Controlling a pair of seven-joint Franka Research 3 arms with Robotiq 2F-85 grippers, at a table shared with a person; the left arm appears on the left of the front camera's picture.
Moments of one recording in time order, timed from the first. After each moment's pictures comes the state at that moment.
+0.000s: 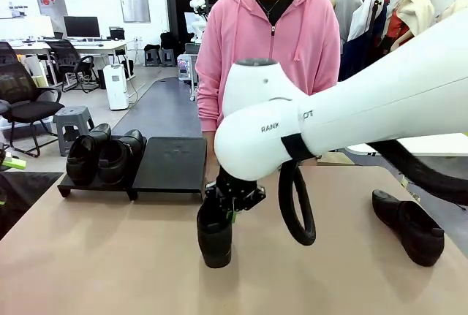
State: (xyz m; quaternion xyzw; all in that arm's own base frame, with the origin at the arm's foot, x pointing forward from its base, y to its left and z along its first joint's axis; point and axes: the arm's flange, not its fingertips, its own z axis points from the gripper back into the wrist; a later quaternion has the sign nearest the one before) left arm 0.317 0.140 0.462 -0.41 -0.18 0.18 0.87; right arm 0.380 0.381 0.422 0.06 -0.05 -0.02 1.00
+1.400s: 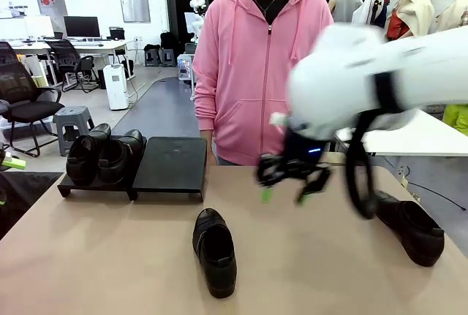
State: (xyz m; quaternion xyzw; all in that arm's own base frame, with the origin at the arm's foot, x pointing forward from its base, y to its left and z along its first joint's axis) left arm 0.317 0.140 0.462 -0.41 -0.18 0.18 0.87; right arm 0.348 0.207 0.508 0.13 -0.03 0.05 0.99
